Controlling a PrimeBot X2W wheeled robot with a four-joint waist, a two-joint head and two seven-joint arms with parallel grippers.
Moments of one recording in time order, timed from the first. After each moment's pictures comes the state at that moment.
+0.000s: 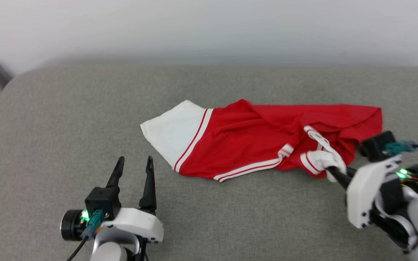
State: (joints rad) left arm -0.16 0.11 -0.21 0.24 -0.25 0.09 -0.26; right arm -0.34 -0.42 0.37 0.20 0.54 0.13 0.47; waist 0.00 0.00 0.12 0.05
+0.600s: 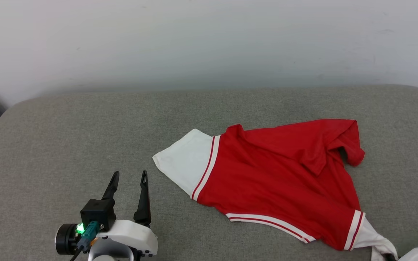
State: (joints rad) left arm -0.09 0.13 -0.21 0.22 -0.27 0.11 -0.24; right arm 0.08 -0.27 -0.13 0.25 0.45 0.13 0.48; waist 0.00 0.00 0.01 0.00
